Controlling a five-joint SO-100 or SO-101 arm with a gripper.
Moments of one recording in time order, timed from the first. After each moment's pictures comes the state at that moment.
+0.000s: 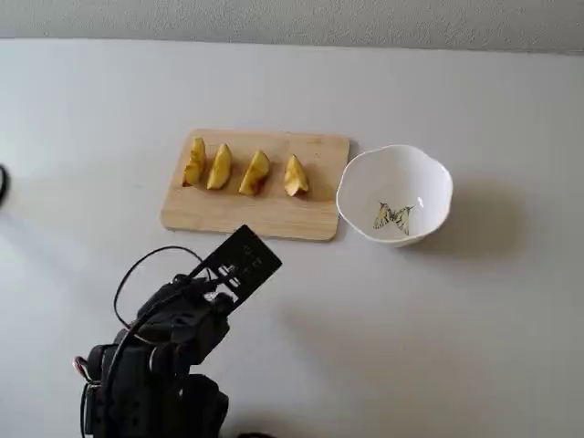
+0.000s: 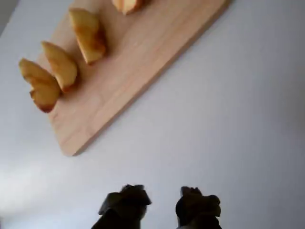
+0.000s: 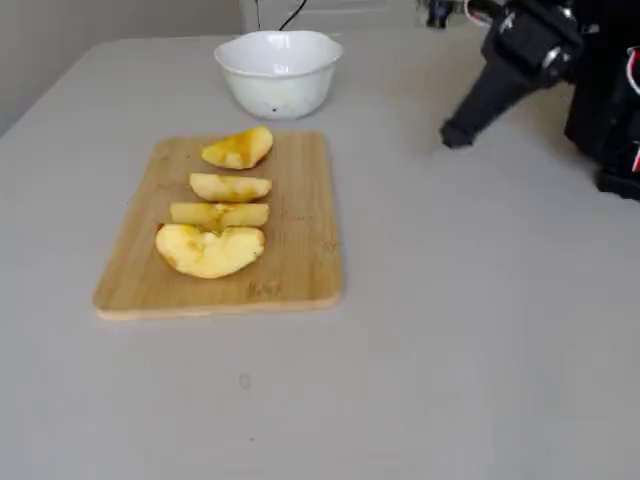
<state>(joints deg) -23.0 180.4 162.9 66.3 -40.7</state>
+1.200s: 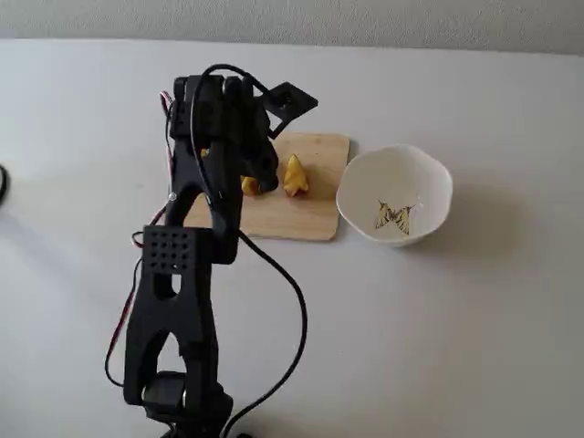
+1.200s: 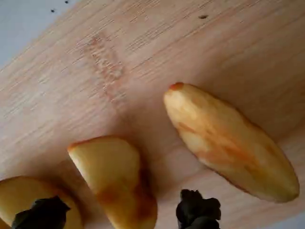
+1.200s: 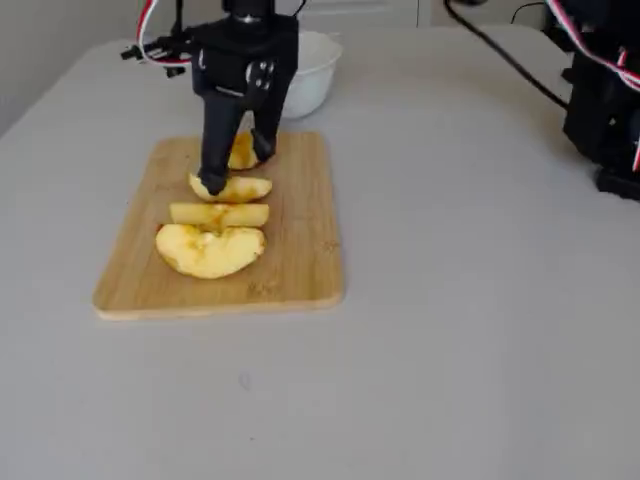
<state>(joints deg) -19.4 27.2 4.6 101.8 -53.8</state>
